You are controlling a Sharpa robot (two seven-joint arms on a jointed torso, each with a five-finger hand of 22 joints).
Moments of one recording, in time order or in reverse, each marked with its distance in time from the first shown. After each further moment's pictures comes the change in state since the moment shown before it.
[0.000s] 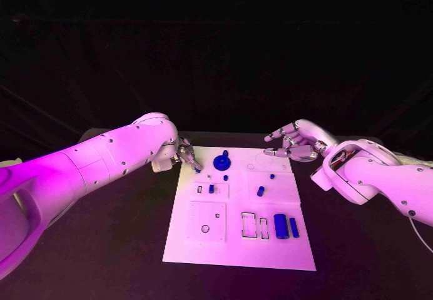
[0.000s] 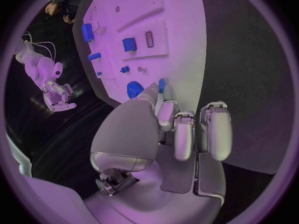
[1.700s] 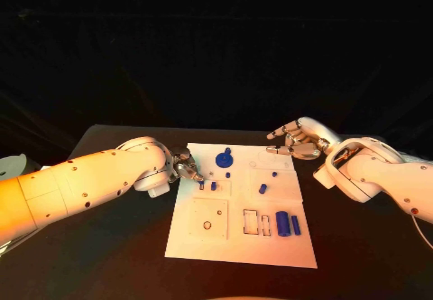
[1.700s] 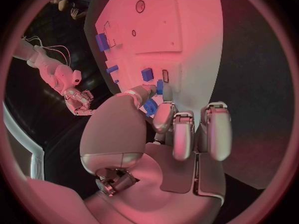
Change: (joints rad) left arm -0.068 -0.258 -0.026 0.450 0.041 -0.277 -0.004; left_hand -0.212 -0.166 0.337 -0.002 0.284 0.000 0.011 0.101 0.103 0.034 -0.012 -0.011 0.003 0.002 0.005 0.000 -0.001 0.000 0.000 0.000 0.004 0.000; right arm -0.002 -0.005 -0.002 -0.004 0.001 0.003 -0.001; right_hand 0.000 0.000 -0.003 -0.003 0.004 0.000 0.000 0.000 0.000 0.000 0.000 0.000 0.000 0.000 0.000 0.000 -0.001 0.000 0.000 0.000 0.000 -0.001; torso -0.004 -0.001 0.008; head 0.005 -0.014
